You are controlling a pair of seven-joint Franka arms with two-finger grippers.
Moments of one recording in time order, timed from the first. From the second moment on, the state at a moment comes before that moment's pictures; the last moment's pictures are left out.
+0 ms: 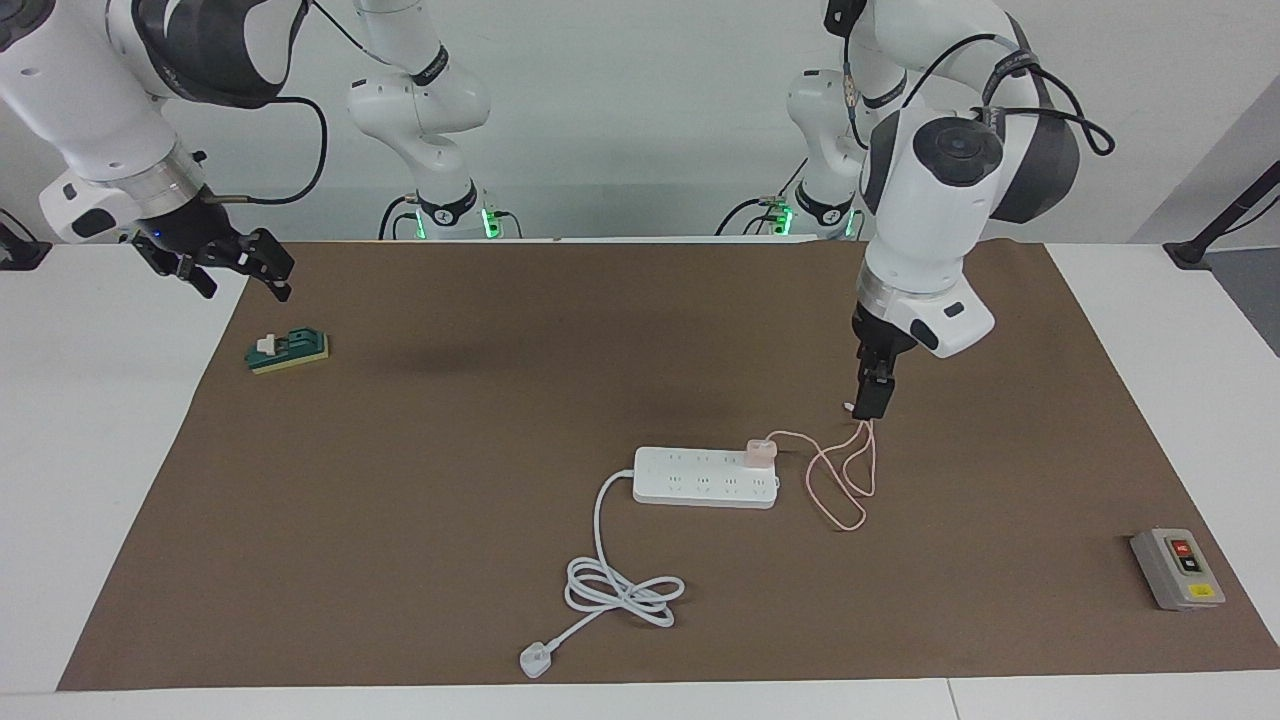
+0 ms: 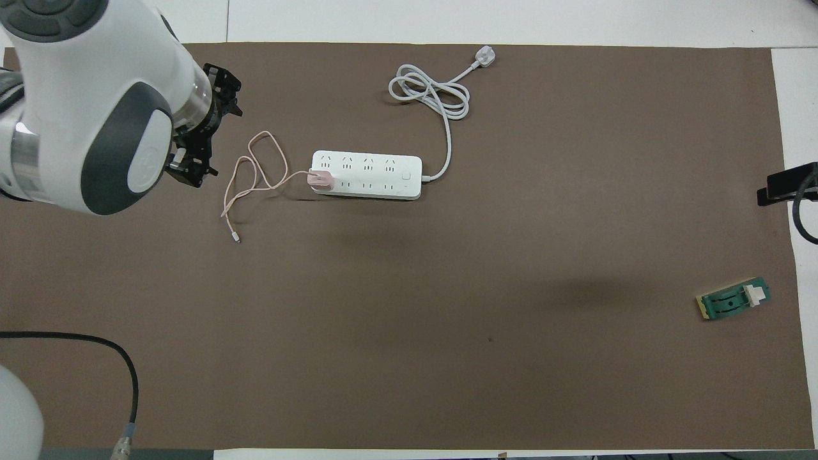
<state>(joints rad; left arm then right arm) -0.42 0.31 0.13 -1.38 0.04 1.71 -1.40 0.13 0.01 -0.31 -1.64 0.01 1.60 -0.08</state>
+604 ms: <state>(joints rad) -0.24 0.23 0.13 -1.37 0.03 1.65 -0.41 0.13 0.01 -0.31 -1.64 0.01 1.60 -0.08</state>
